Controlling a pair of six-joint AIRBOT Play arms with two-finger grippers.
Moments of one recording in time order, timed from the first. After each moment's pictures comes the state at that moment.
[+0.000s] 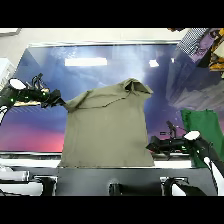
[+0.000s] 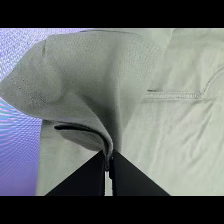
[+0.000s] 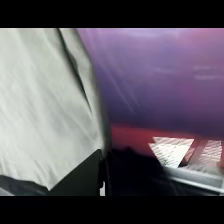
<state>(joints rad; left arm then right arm) 0.12 -1.58 1.35 0.98 -1.18 -1.51 -0.18 -1.10 0.41 -0.82 1.11 1.30</state>
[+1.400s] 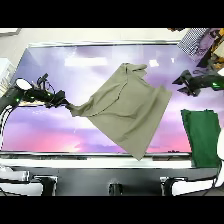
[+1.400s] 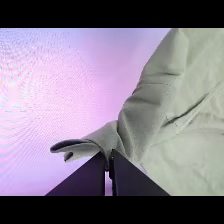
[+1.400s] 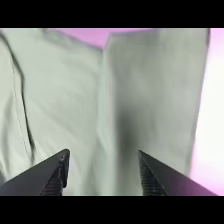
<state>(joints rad) 0.07 -1.60 1.35 0.98 -1.16 -1.51 -0.34 -1.64 1.64 -0.98 1.27 1.68</state>
